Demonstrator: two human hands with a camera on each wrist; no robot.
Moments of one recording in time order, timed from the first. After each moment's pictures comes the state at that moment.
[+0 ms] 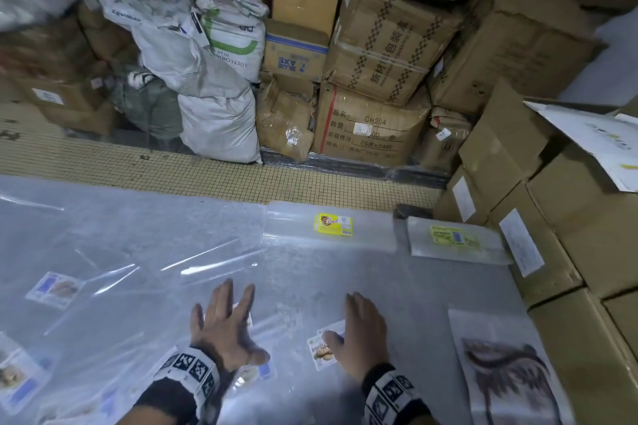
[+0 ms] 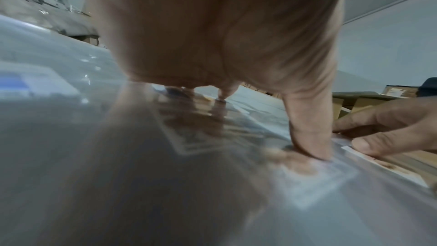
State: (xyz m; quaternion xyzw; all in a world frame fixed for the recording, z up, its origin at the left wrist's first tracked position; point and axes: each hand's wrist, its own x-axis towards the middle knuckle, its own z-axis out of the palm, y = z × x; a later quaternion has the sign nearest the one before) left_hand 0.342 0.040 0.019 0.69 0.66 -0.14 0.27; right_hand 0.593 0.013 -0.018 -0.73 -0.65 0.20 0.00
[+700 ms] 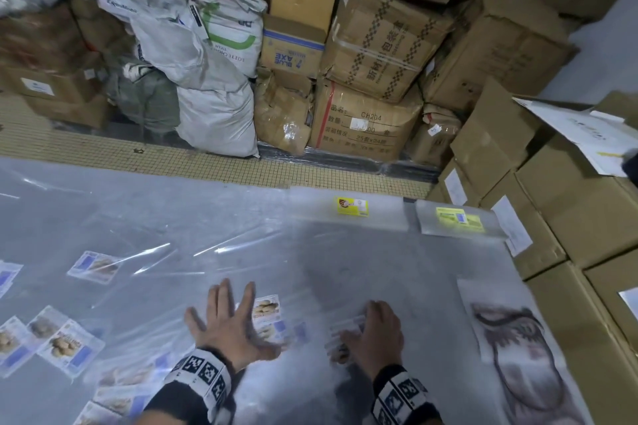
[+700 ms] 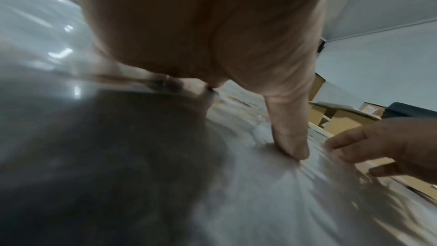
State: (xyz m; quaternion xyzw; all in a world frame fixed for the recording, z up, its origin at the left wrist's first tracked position) left_hand 0.285 -0.007 0.017 0.68 0.68 -0.13 0.25; right_hand 0.537 -0.048 -0.002 -0.83 -0.51 0.23 0.04
